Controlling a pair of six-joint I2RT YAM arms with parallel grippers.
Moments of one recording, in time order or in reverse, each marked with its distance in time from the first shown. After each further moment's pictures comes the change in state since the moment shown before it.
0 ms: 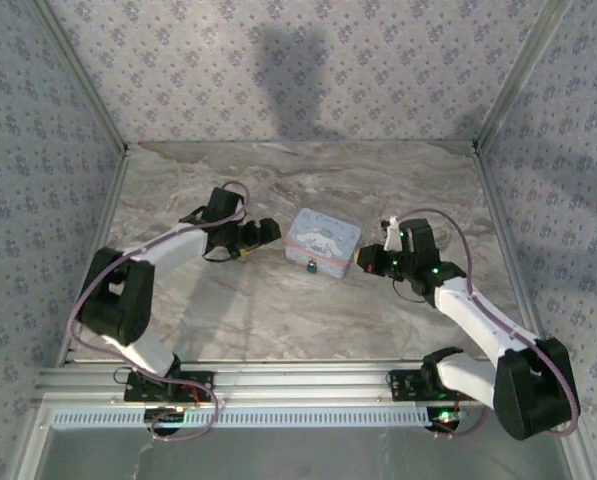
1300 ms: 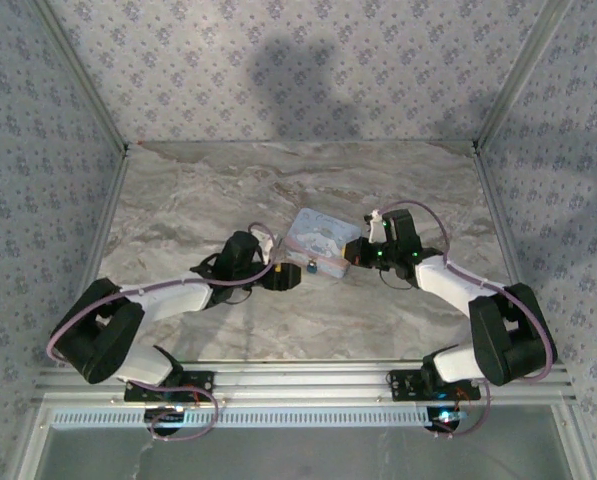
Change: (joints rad) left arm -0.294 -0.172 -0.368 0.448 -0.084 0.144; right arm 0.021 0.266 0.068 0.132 -0.028 -0.056
